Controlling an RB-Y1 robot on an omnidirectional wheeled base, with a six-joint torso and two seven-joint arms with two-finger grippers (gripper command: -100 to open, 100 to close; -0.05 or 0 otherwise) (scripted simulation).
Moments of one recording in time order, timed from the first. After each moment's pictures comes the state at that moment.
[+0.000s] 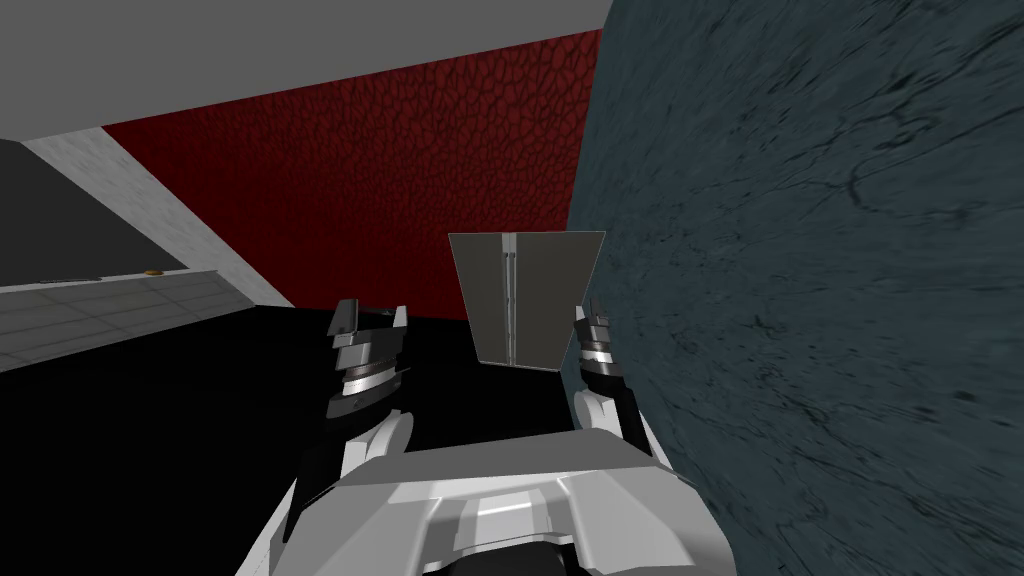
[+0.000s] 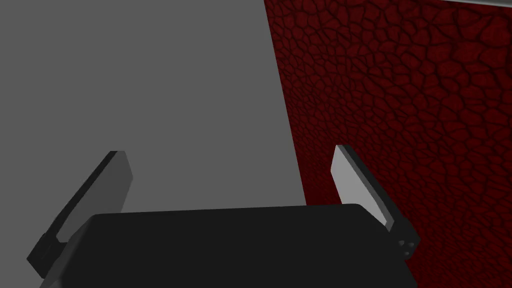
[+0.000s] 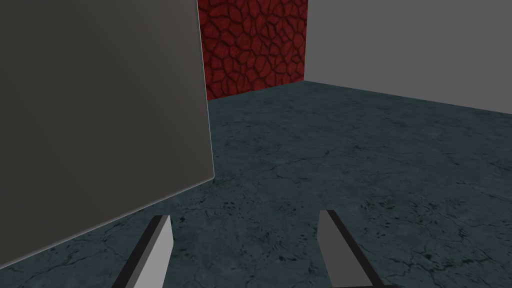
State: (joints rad) left arm 0.48 0.03 0.01 -2.31 0.10 -0.58 -0.04; right arm 0.47 0.05 0.03 -2.23 -0.09 -0.44 0.09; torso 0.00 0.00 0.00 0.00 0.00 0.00
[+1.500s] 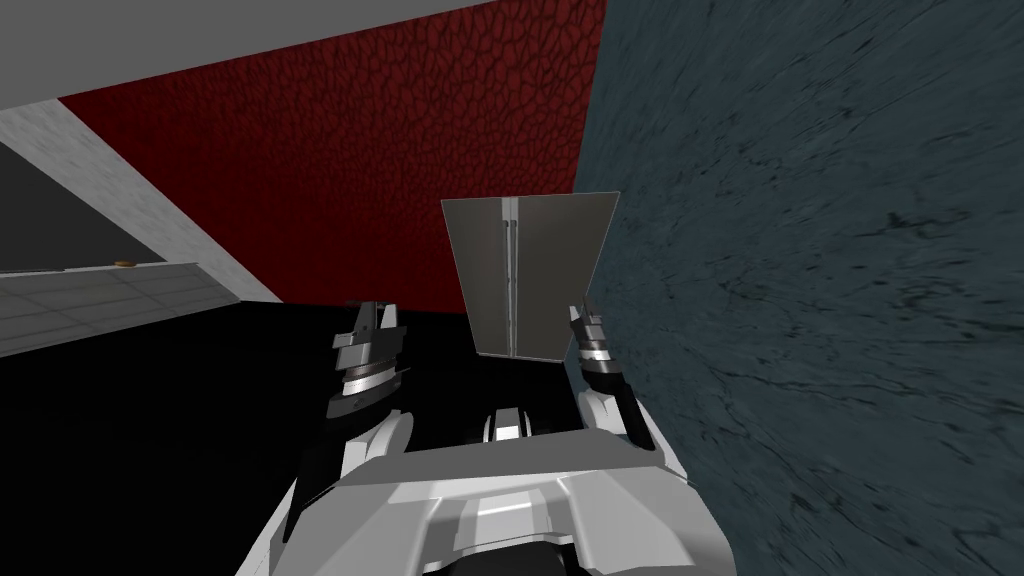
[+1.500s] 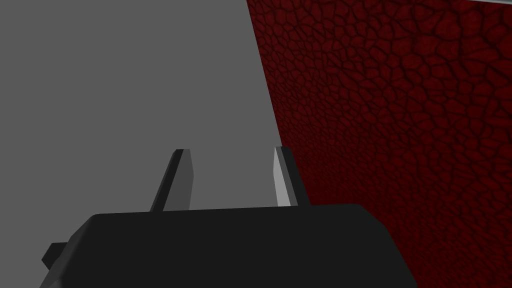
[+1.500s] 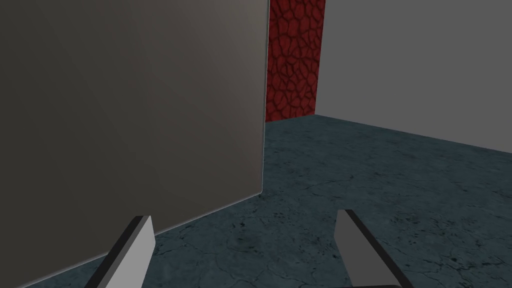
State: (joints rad) left arm 0.48 0.03 0.01 -2.31 0.10 -0.58 -0.04; right arm 0.44 -0.08 0.04 -2.20 -0.08 -0.44 0.08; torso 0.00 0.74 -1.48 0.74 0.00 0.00
